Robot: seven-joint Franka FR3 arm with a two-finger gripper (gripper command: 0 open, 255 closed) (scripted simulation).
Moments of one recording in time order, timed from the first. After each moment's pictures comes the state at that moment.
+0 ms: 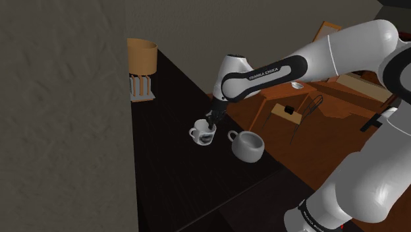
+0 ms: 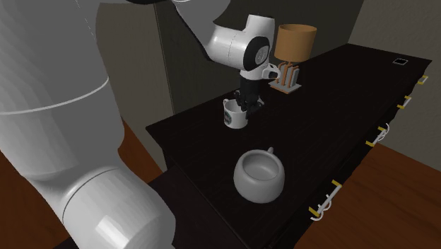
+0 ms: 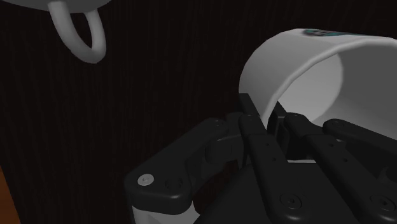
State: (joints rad) arm 0.12 0.06 0.07 -2.24 0.06 2.30 0.12
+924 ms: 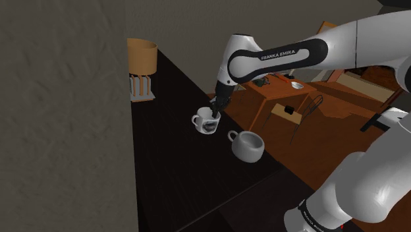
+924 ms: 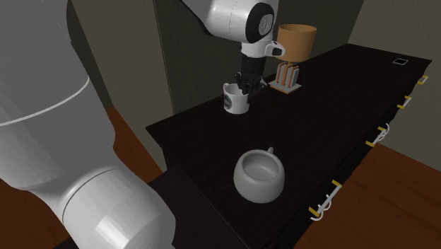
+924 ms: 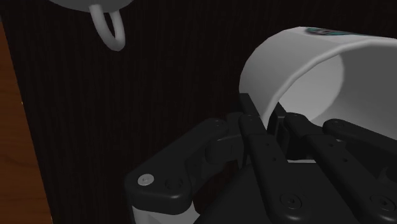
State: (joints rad) arm 0.12 -0.04 0.06 -2.15 0.06 2.12 0.13
